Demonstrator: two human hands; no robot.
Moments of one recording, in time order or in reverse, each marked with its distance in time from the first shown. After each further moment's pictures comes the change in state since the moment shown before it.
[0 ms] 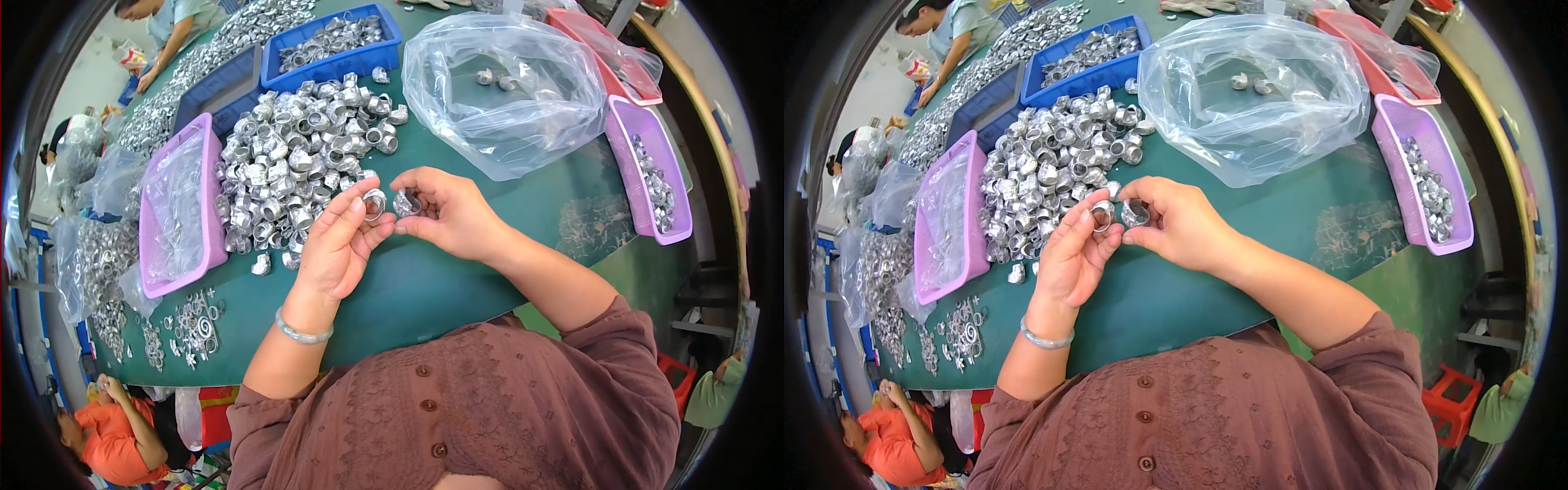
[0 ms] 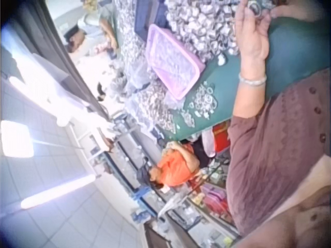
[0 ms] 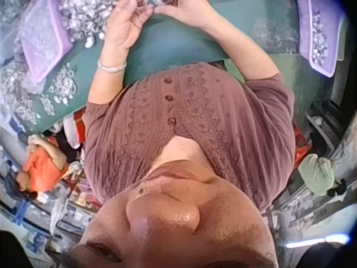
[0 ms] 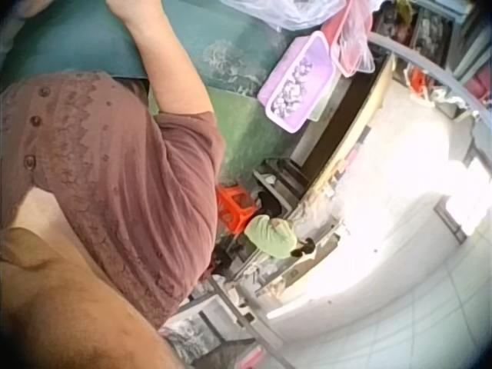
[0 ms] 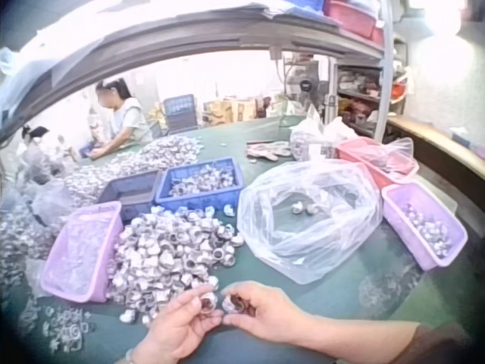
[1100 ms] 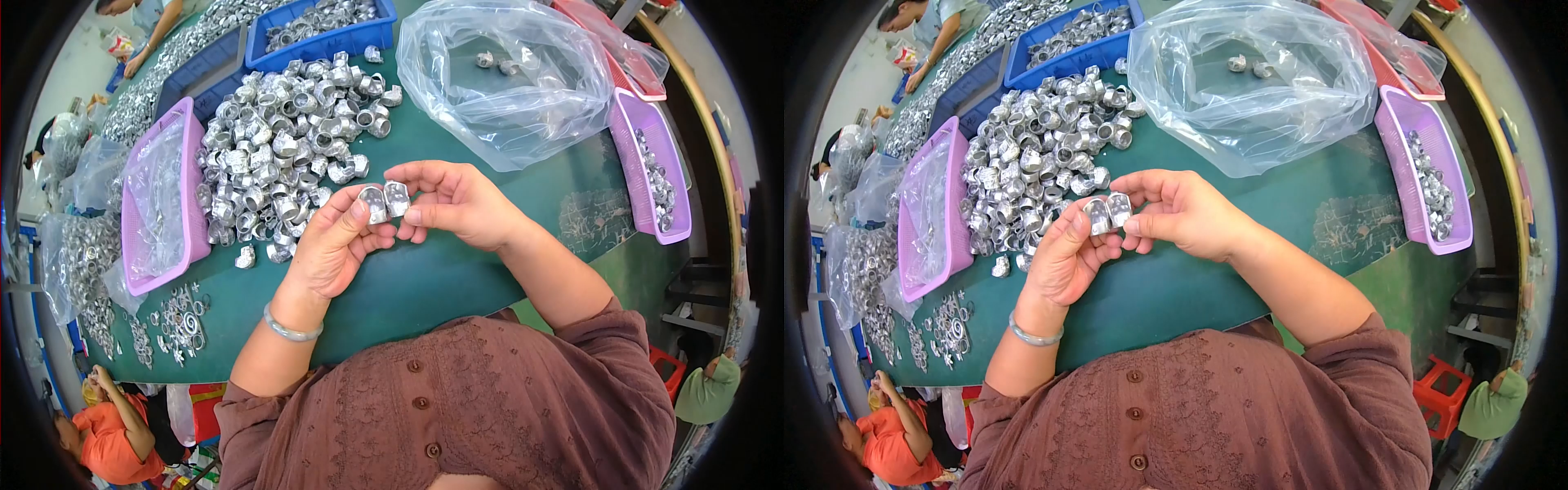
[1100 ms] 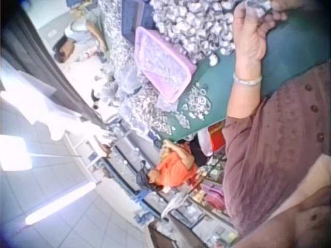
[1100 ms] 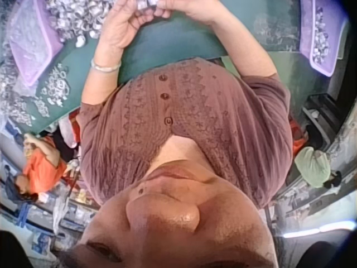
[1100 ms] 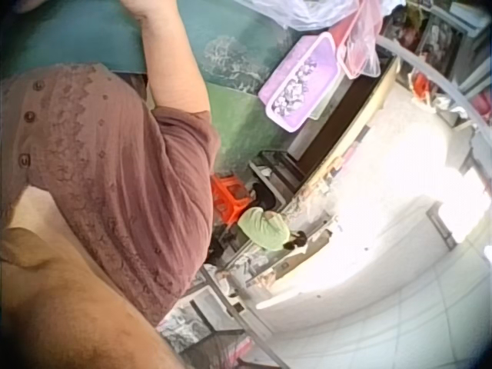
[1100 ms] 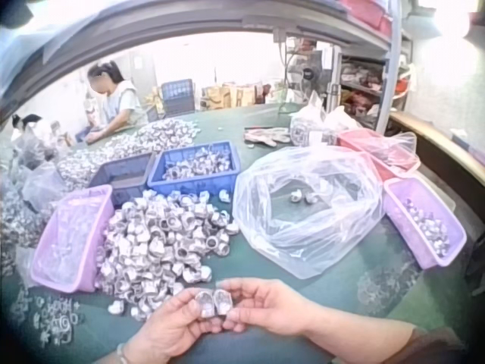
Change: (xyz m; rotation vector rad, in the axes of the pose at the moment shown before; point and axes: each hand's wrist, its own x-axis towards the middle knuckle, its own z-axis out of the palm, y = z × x) left_hand -0.002 -0.007 -0.003 0.059 -0.034 -0.113; right_hand -0.004 0.008 -0.012 0.673 -0.221 0.273
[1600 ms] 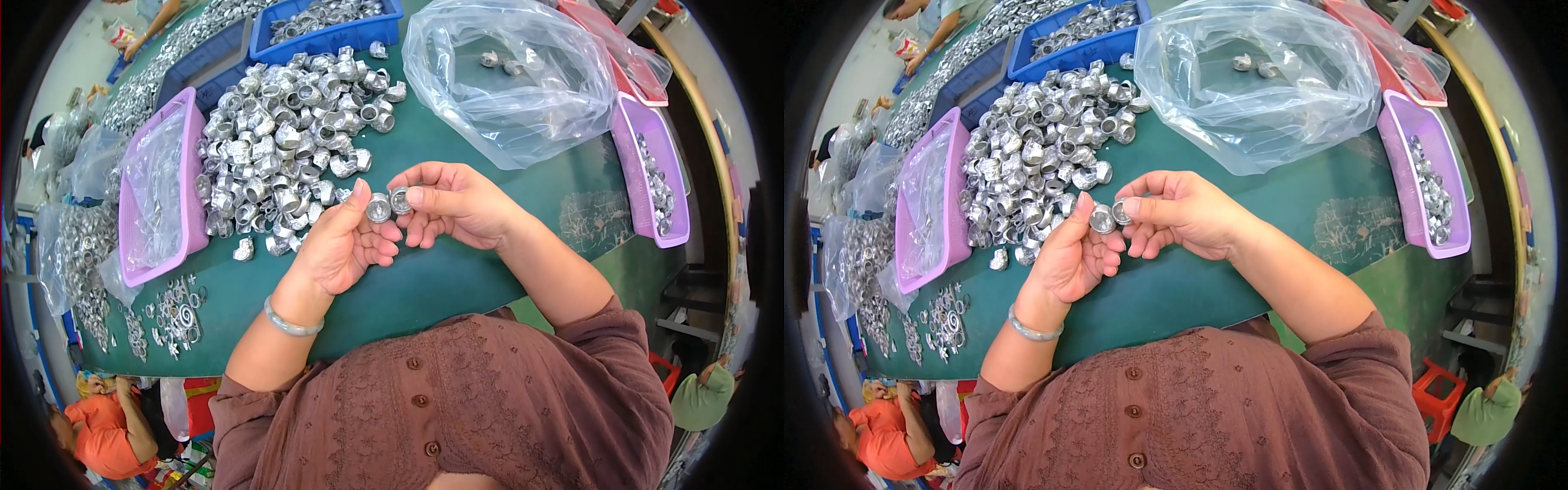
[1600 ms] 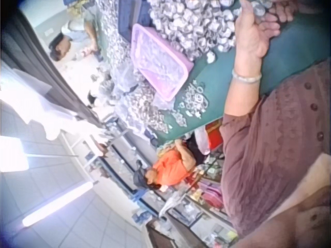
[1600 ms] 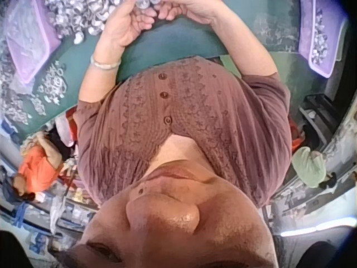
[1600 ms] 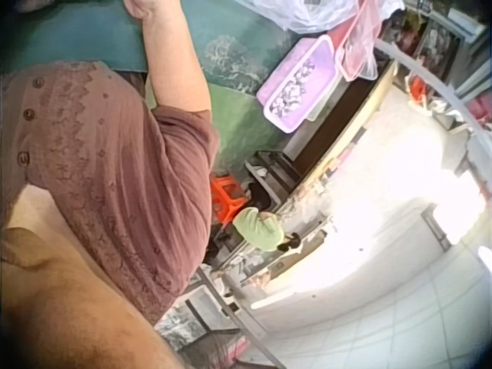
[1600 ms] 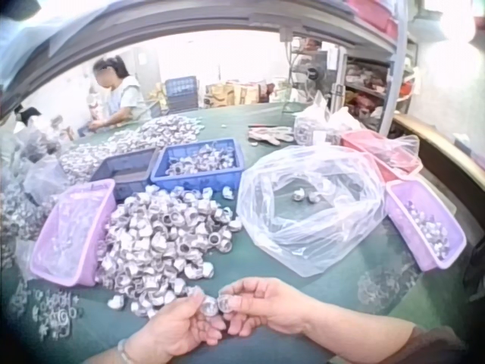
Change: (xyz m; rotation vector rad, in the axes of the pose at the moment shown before) left_hand 0.003 0.002 -0.003 -0.035 0.057 -0.271; right_hand 0.003 0.000 -0.002 0.226 0.045 0.254
